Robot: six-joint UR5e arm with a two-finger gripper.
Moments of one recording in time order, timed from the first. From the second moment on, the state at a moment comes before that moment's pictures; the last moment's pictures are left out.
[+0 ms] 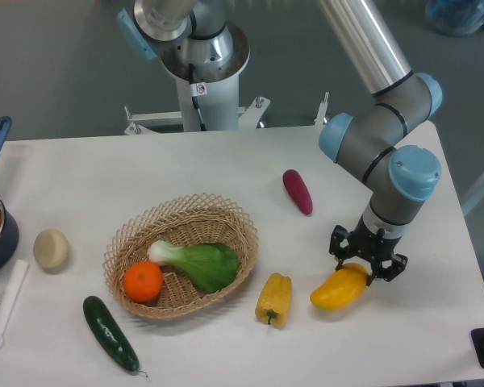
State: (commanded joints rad) arm 2.72 -2.18 -1.54 -0.92 1.36 1.22
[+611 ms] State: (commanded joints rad) arm 2.73 -2.06 -1.50 -0.88 1.40 1.22
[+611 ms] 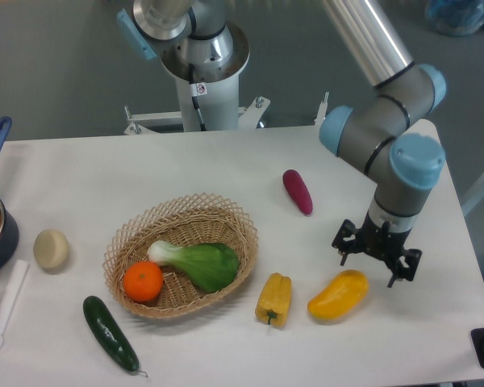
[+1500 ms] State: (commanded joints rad) arm 3.00 -1.79 -1.64 -0.96 1.45 1.78
